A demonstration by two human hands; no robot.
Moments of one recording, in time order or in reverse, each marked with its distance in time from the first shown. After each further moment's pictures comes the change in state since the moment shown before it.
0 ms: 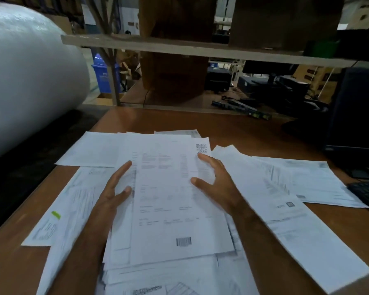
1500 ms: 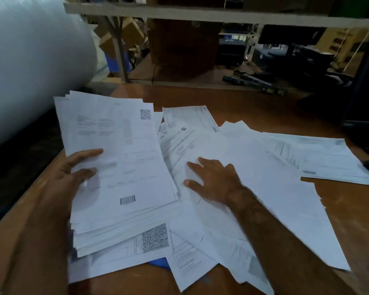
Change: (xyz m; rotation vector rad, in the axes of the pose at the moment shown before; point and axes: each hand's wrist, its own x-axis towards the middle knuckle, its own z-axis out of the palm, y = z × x) left_hand -0.033 -0.006 -0.078 -0.149 0.184 -0.202; right_hand -0.037 -0.010 0.024 -0.893 -0.436 0.004
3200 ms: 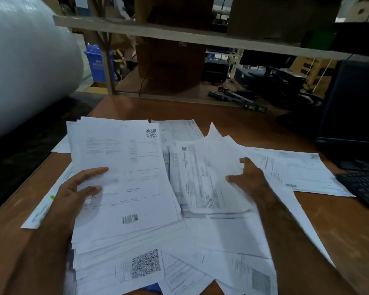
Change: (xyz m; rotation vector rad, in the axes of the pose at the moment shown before) left_hand 0.011 -0.017 0.039 -0.115 -0.077 0.053; right_hand -0.013 0.088 -0.037 0.627 0.246 0.629
